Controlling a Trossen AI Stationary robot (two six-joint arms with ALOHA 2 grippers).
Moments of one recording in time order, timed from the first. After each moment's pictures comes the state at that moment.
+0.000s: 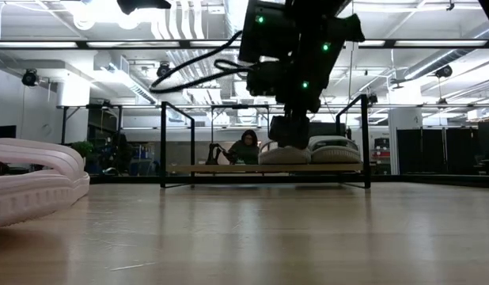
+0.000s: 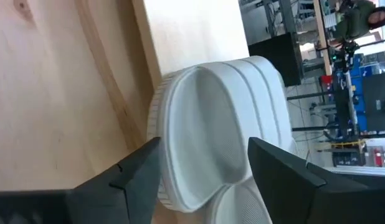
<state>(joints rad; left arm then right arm) 0.73 0.95 1.30 -0.49 0.24 0.12 0.12 1.98 1.39 -0.80 0.95 0.24</state>
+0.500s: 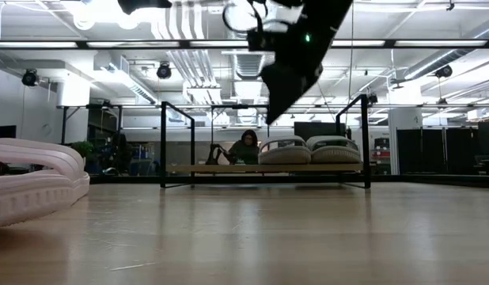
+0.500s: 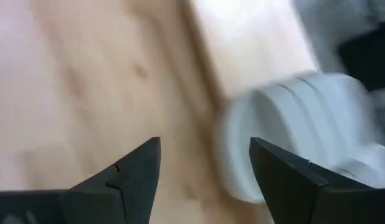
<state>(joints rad) 0.73 0.95 1.30 -0.49 0.26 0.12 0.14 1.82 1.38 -0.69 0.61 0.29</state>
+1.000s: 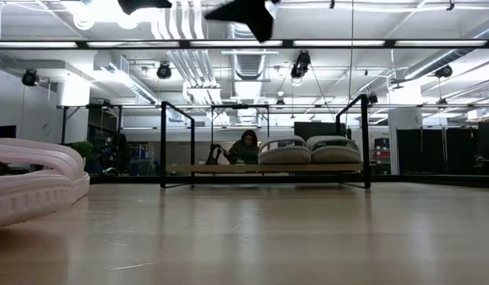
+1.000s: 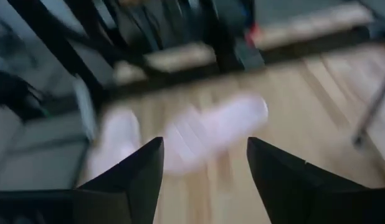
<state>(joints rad) 0.73 0.96 1.30 -0.49 0.26 0.12 0.09 1.67 1.38 -0.09 -0.04 0.29</state>
